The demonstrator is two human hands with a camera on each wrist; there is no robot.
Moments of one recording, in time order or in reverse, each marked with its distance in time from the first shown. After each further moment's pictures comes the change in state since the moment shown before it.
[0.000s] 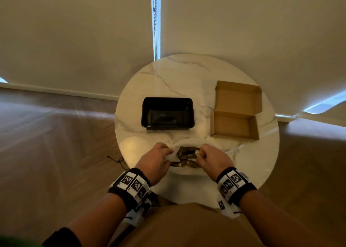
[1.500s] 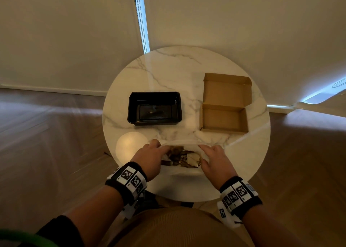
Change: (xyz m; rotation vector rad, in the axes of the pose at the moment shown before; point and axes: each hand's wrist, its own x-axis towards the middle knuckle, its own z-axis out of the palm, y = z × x) left_hand 0.017 0.034 0.026 0.351 -0.146 -0.020; right_hand -0.039 0.066 0.012 0.264 0.121 -0.057
